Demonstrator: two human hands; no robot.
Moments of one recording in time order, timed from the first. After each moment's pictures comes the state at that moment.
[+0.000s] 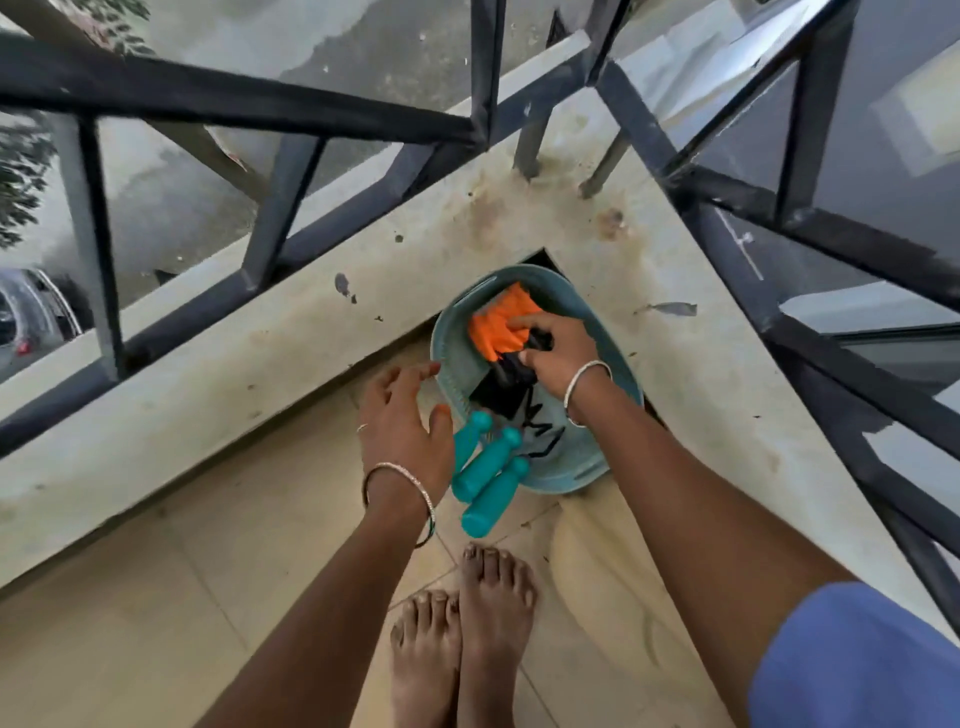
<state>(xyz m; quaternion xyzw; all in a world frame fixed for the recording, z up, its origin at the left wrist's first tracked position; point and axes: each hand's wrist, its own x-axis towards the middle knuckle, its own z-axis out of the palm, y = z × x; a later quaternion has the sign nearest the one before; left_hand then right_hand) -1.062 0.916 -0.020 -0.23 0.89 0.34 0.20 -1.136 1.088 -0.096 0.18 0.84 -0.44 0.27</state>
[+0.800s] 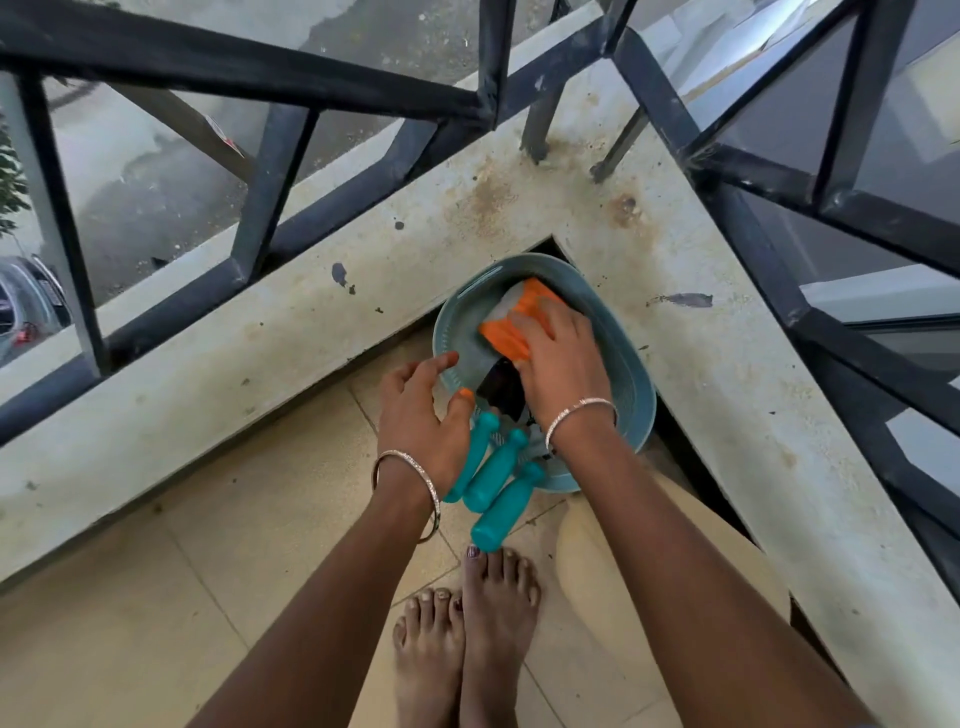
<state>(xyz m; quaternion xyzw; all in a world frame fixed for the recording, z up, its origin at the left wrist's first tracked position) -1.073 0.922 -0.030 -0.26 0.84 0.40 0.26 -1.110 1.071 -0.078 -0.01 0.97 -0.18 0.18</state>
